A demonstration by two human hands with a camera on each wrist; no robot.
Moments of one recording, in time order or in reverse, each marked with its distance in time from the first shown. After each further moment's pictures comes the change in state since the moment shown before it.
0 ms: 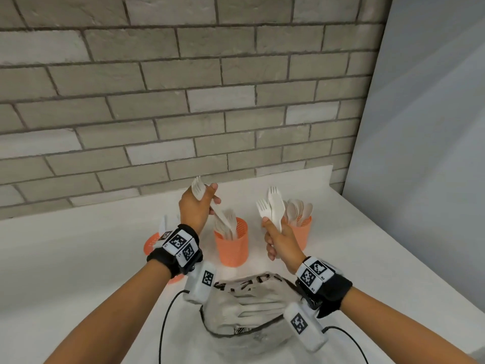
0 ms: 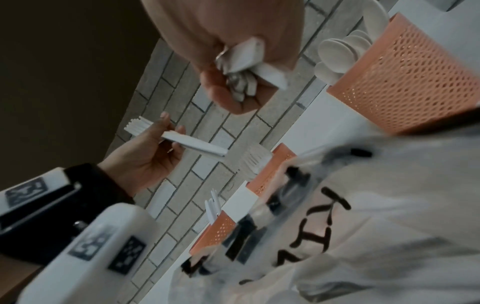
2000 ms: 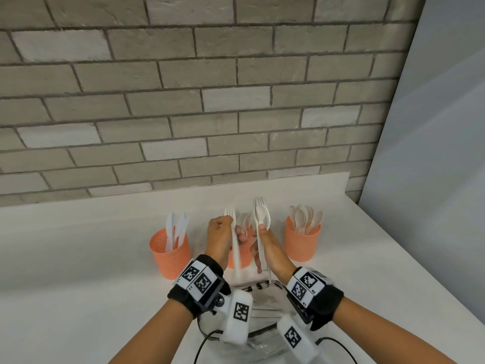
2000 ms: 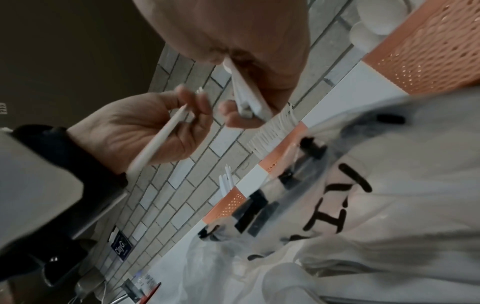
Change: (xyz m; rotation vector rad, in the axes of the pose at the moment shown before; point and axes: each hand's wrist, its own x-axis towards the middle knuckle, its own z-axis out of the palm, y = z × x) left_hand -0.061 0.002 0.039 -0.368 -0.028 -0.465; right_hand 0.014 0.017 0.015 -0.118 -0.202 -0.023
